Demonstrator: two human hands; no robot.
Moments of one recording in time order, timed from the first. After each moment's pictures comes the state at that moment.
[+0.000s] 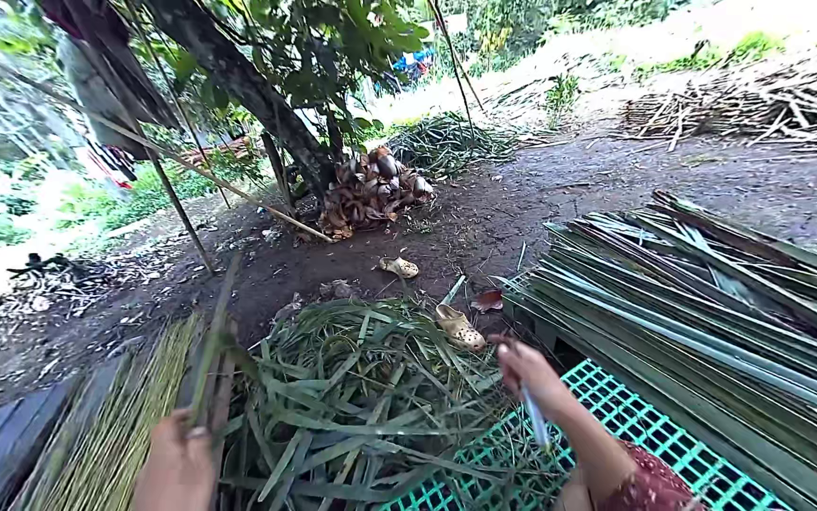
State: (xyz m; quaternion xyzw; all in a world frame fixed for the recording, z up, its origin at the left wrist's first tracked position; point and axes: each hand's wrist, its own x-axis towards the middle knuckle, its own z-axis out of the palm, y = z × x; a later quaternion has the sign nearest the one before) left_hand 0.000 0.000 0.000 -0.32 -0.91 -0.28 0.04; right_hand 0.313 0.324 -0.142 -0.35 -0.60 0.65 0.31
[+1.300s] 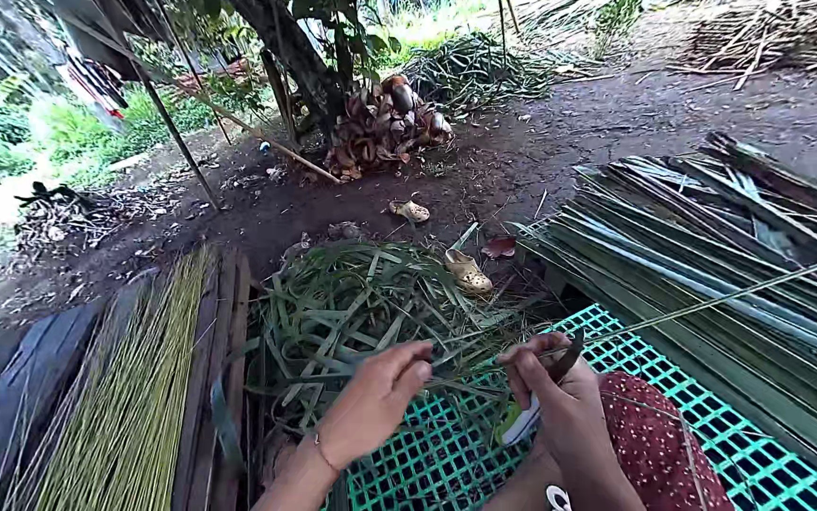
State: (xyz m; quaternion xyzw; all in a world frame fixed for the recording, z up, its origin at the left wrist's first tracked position) left_hand 0.125 0.069 -0.028 -0.62 -0.70 -0.25 -0.25; right_hand 0.323 0.174 -0.102 -0.18 -0.50 0.64 0.55
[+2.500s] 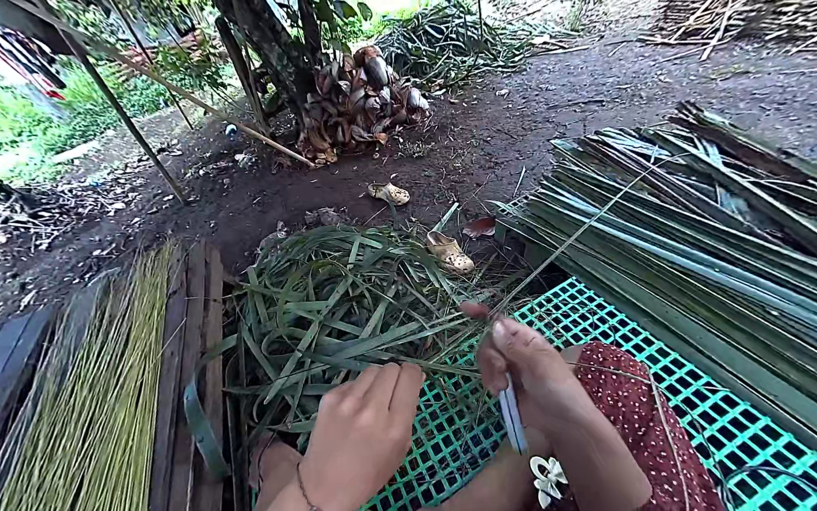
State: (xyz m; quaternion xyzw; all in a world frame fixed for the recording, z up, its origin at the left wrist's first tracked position) left_hand 0.157 0.058 -0.036 -0.73 -0.59 -0.20 0.27; right_hand 0.331 0.187 -0.093 -0.18 -0.42 0.82 0.35
